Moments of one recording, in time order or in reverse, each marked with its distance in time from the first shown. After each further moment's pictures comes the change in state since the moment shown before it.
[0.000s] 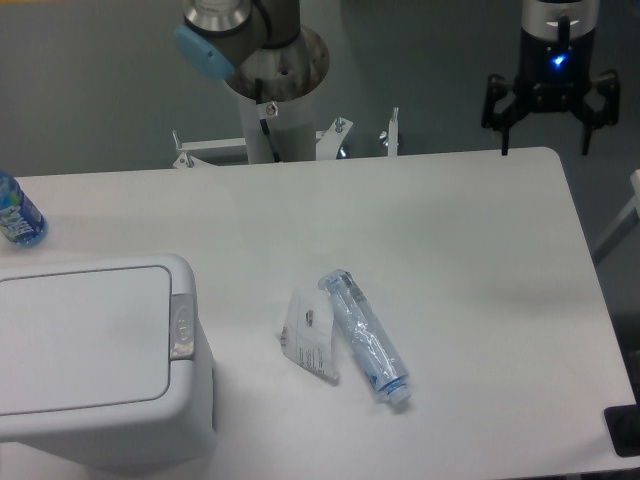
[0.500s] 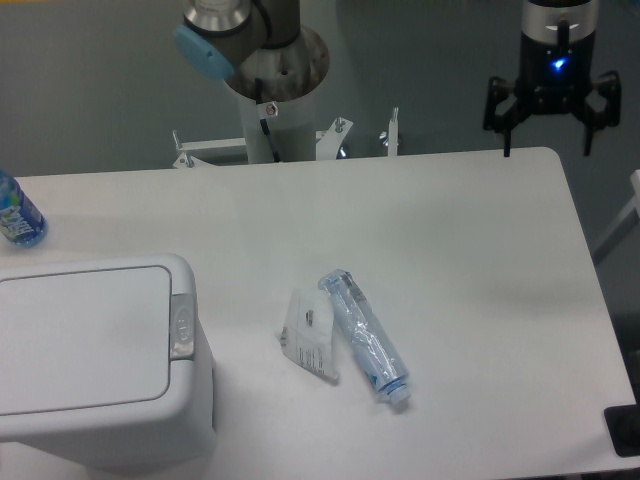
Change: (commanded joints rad) arm -0.011 -0.011 -0.002 0.018 0.029 -0.012
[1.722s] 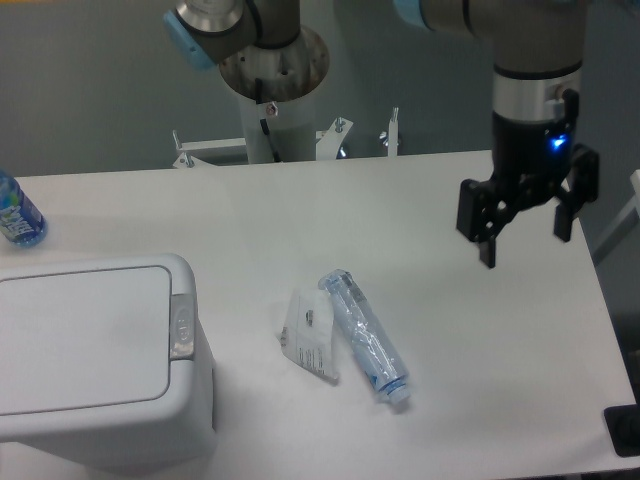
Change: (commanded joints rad) arm -0.241 -0.179 0.236 0.086 -0.242 -0.920
